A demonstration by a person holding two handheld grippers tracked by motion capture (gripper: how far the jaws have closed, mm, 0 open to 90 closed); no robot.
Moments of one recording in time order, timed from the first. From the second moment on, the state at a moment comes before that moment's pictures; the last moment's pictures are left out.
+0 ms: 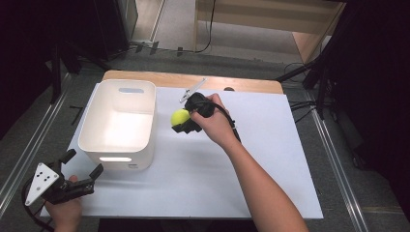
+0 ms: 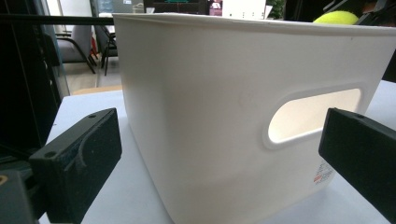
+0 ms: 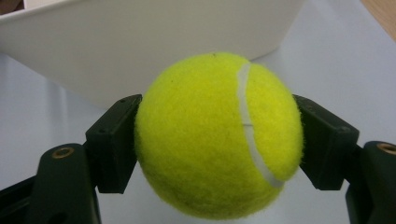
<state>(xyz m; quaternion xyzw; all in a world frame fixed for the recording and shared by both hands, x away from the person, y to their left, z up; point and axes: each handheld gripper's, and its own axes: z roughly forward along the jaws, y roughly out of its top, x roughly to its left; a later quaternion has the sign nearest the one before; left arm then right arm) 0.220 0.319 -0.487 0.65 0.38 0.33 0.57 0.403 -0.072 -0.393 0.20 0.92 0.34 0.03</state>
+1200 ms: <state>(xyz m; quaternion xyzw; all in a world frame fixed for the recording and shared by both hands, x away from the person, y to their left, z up) 0.220 0.319 -0.487 0.65 0.38 0.33 0.57 0.376 -0.045 -0.357 0.15 0.92 0.37 0.04</state>
